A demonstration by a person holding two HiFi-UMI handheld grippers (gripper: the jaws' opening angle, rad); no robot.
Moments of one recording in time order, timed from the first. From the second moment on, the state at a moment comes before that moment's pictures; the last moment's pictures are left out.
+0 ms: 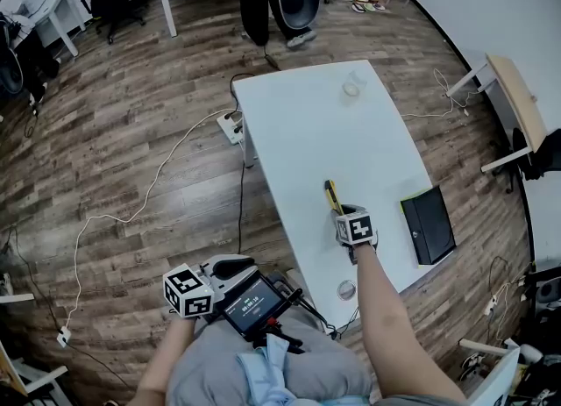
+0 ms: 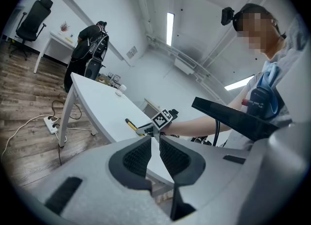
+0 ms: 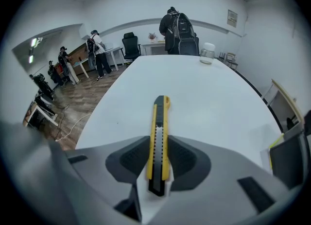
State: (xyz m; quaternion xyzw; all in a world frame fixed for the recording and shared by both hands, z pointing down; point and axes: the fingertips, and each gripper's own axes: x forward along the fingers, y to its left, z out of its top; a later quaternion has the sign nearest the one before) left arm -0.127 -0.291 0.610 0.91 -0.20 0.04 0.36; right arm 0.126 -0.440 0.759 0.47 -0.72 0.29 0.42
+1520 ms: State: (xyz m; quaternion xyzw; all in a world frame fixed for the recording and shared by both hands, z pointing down) left arm -0.085 -0.290 0.585 0.94 -0.14 0.03 0.31; right arm 0.050 -0.337 0.632 0.43 -0.82 0.18 0.33
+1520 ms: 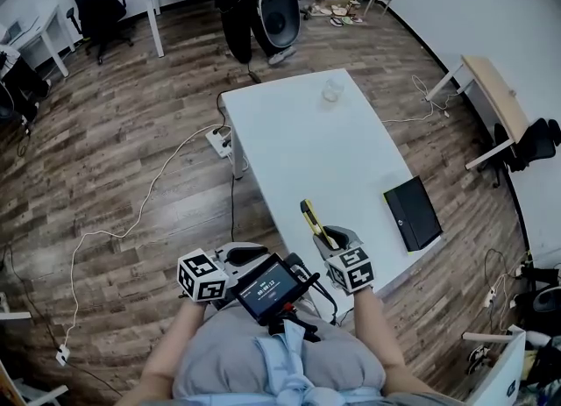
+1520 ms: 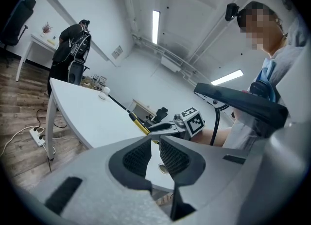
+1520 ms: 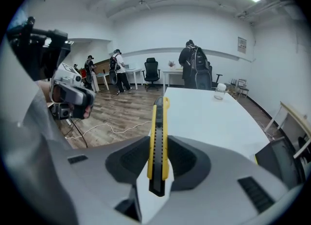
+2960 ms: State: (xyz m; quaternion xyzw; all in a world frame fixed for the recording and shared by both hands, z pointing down) left arm -0.081 -0.269 0.575 0.95 -0.11 0.04 0.28; right arm 0.010 -0.262 0.518 0.36 -0.91 0.21 0.08
